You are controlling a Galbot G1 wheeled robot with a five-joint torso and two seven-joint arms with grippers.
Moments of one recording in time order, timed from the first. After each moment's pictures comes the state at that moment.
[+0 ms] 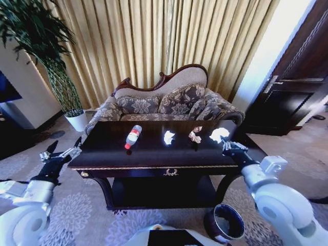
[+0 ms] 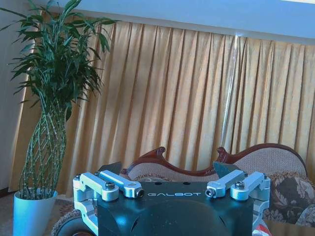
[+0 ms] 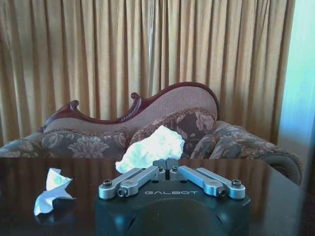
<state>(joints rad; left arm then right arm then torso) 1.69 -1.24 -1.14 -2.42 -0.78 0.27 0.03 -1.66 0.94 0.85 2.51 0.78 -0.46 0.37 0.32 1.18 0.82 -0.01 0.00</state>
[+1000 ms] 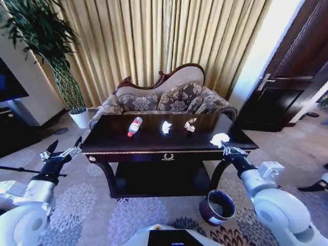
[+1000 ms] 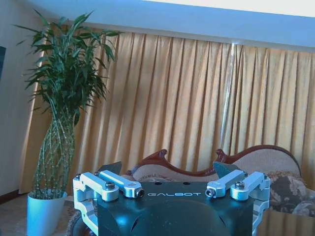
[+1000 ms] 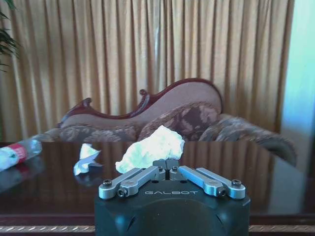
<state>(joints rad) 1.69 -1.25 -1.15 -2.40 -0.76 0.26 0.04 -1.69 0.99 0.84 2.50 0.77 -0.45 0.29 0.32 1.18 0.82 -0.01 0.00</state>
